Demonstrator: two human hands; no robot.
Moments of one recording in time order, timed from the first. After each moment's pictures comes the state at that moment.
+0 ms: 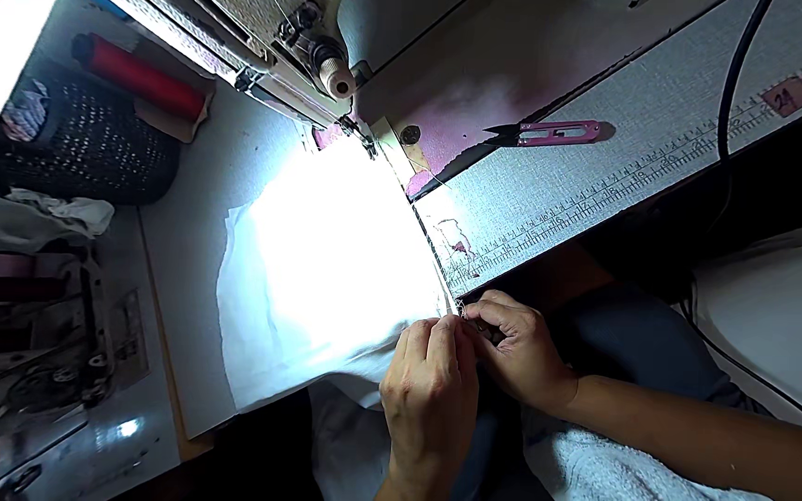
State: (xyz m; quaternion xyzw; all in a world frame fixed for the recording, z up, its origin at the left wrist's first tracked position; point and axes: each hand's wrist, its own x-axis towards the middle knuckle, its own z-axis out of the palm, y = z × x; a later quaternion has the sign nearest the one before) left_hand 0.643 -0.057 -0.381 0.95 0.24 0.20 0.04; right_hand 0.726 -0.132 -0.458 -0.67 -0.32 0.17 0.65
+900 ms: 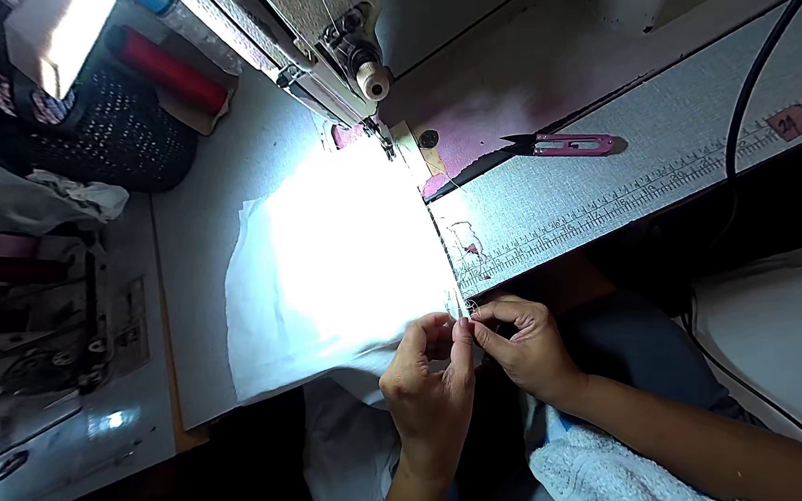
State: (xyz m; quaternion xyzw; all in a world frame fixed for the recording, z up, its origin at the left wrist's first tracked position) left_hand 0.638 -0.055 -0.398 0.85 0.33 0.31 0.28; right_hand 0.732 -0.129 -0.456 -0.58 -0.27 0.23 0.73
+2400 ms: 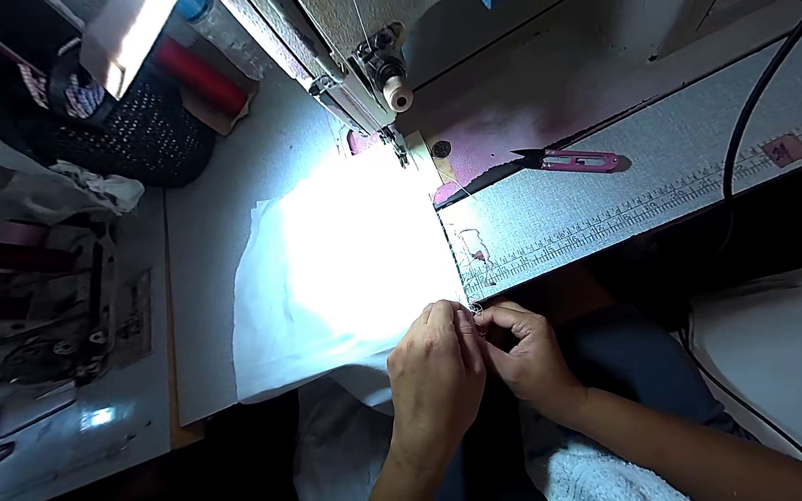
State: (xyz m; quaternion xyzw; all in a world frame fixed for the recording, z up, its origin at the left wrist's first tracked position) left_hand 0.654 -0.047 -0.374 0.93 0.33 0.13 0.11; right_hand 0.732 -0.132 -0.445 -0.61 -0.28 0.25 0.70
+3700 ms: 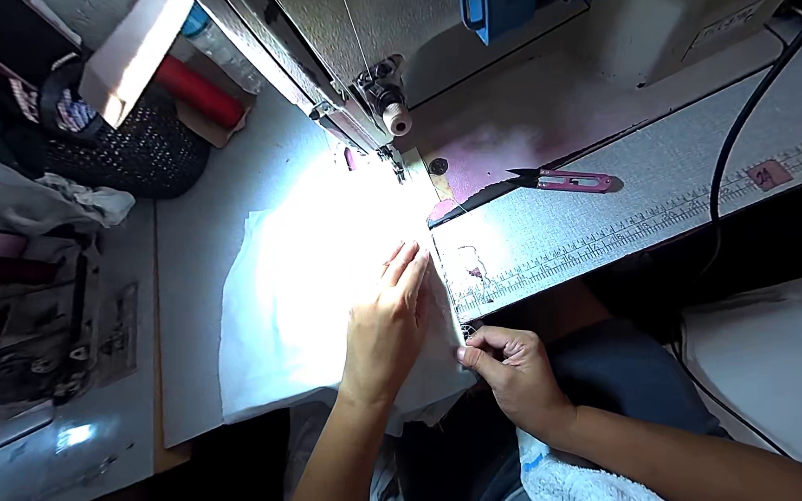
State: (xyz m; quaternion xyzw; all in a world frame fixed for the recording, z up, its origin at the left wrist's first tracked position) left_hand 0.669 0.041 -0.387 0.97 0.17 0.16 0.05; right_hand 0.725 -0.123 -0.440 -0.58 -0.23 0.30 0.72
